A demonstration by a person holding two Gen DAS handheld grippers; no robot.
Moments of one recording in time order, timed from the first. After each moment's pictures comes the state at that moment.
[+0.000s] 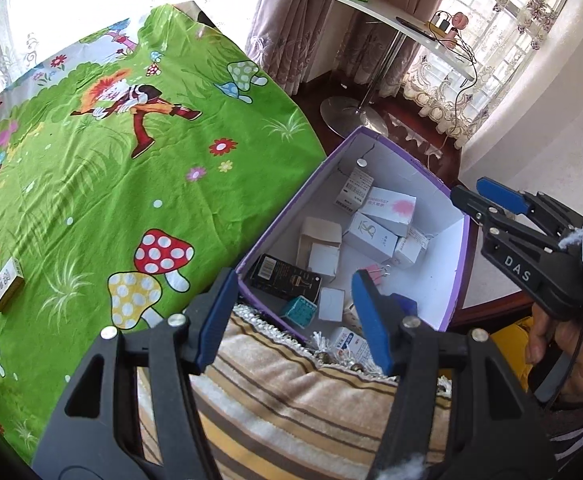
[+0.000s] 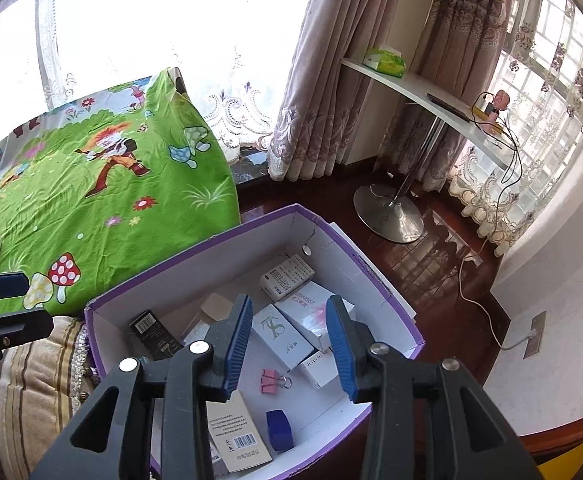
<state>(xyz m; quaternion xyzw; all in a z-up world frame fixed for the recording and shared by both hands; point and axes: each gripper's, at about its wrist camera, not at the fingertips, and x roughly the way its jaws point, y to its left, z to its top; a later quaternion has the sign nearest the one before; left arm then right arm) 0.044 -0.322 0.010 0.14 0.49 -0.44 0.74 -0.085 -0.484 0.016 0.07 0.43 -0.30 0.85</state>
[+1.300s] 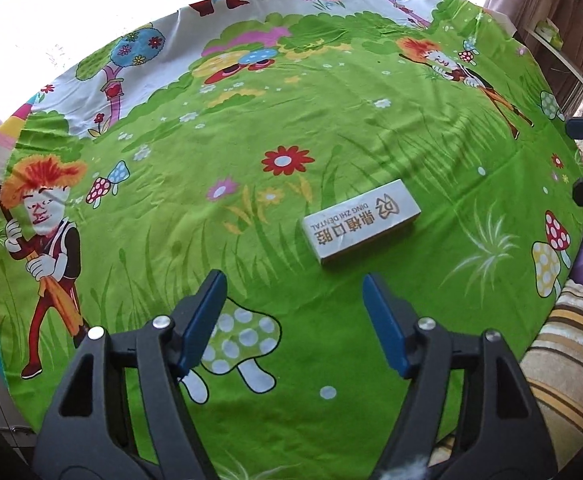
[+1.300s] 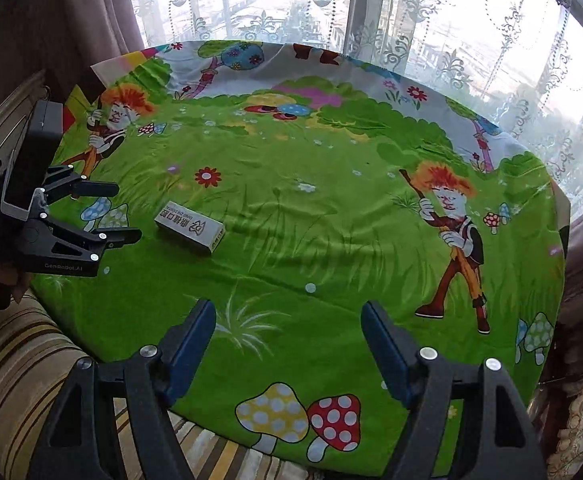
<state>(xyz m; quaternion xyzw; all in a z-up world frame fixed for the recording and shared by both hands) 0.238 -0.060 -0.078 0.13 0.50 -0.20 0.83 0.185 -0.259 -0.016 -0.11 0.50 0.14 0.85</state>
